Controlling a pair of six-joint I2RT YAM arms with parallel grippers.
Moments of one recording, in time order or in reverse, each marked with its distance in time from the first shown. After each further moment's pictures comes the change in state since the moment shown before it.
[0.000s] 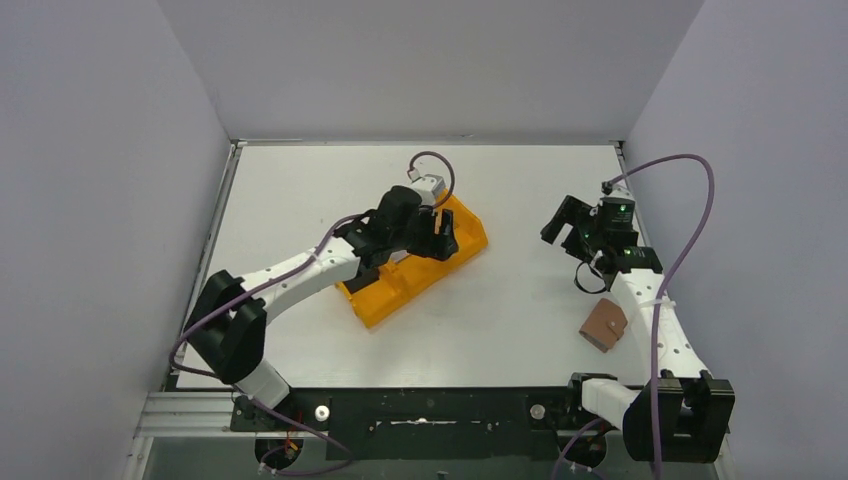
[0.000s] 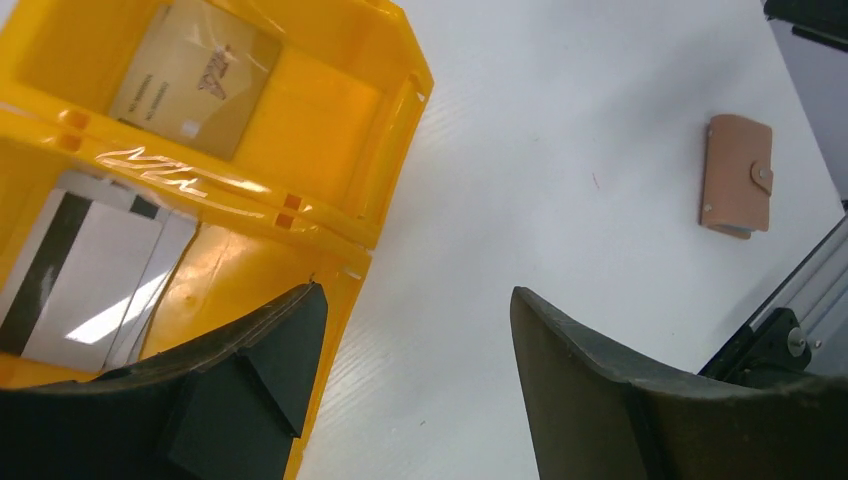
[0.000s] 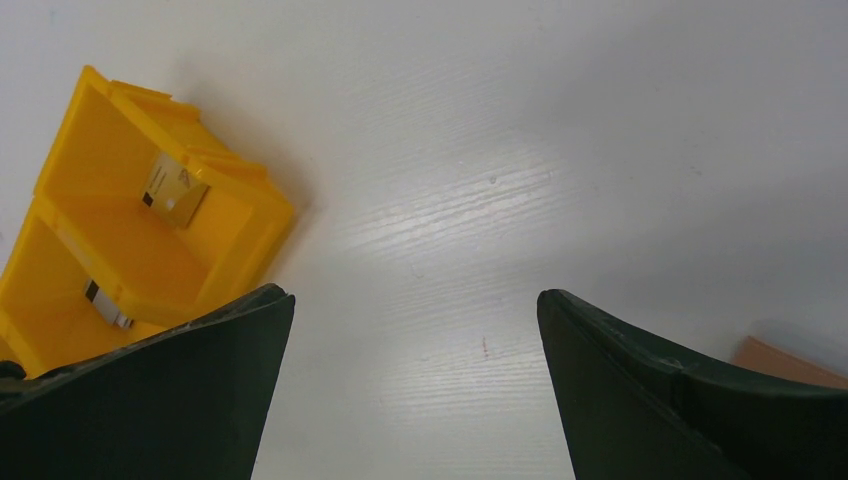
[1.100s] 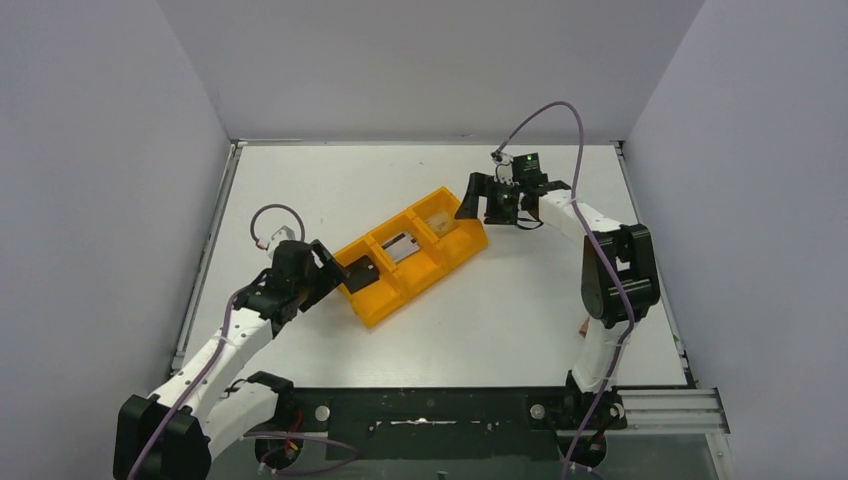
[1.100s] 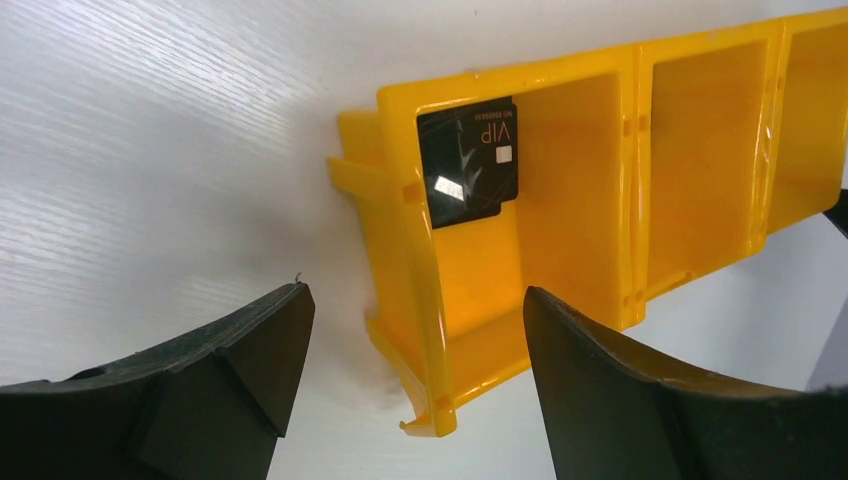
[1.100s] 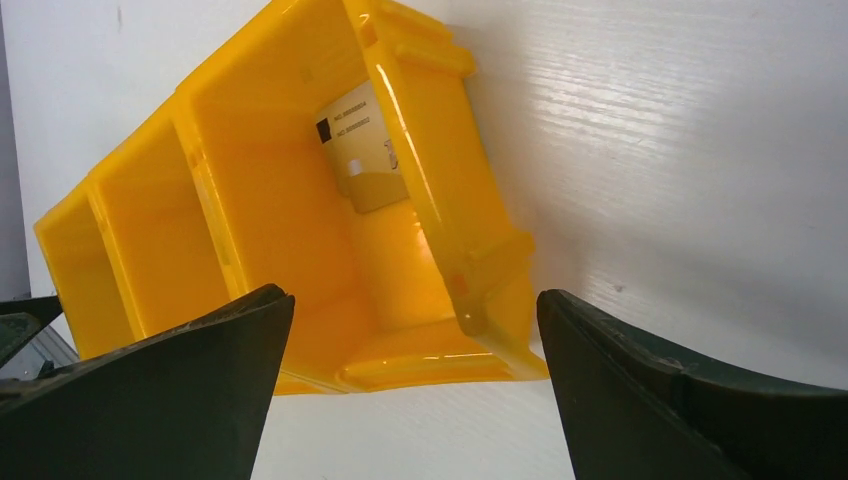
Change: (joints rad) left arm 0.433 -0.687 -0.621 -0.243 -0.258 -0.501; right arm 0.278 0.771 0.483 0.160 -0.401 -0.110
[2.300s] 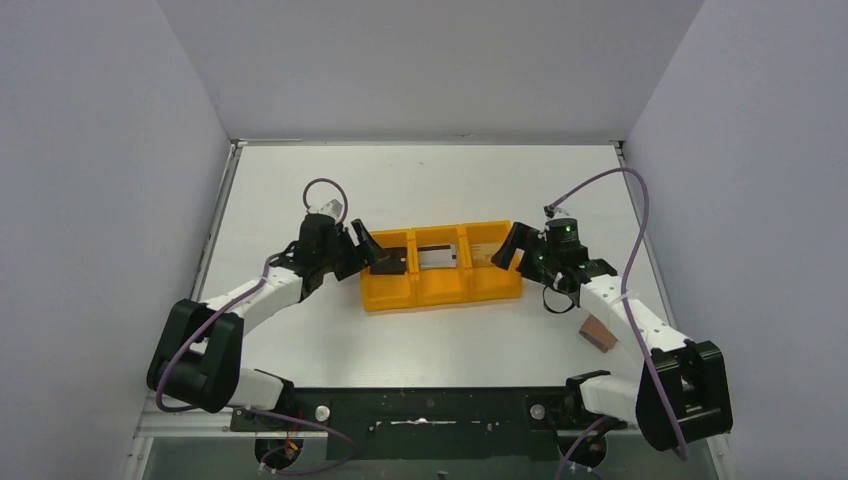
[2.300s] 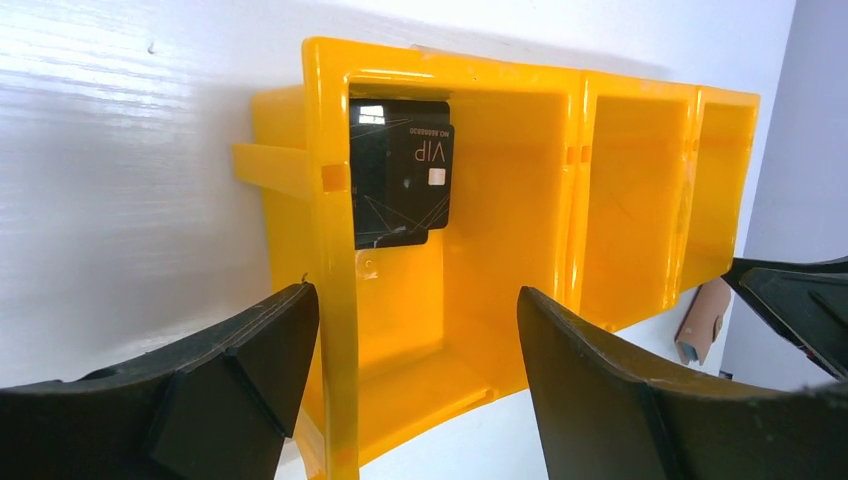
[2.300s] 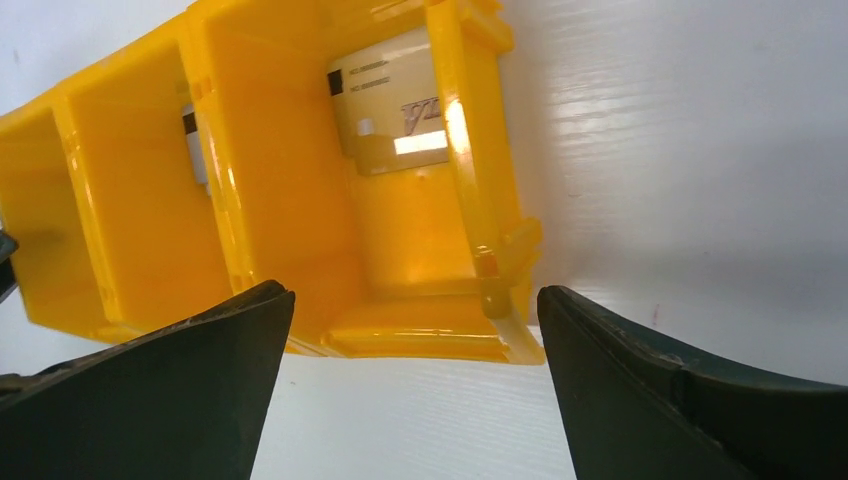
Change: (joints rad) left arm -0.015 0.438 0.090 0.454 0.375 0.146; right arm 0.002 -0.672 -0.682 0.084 0.278 0.241
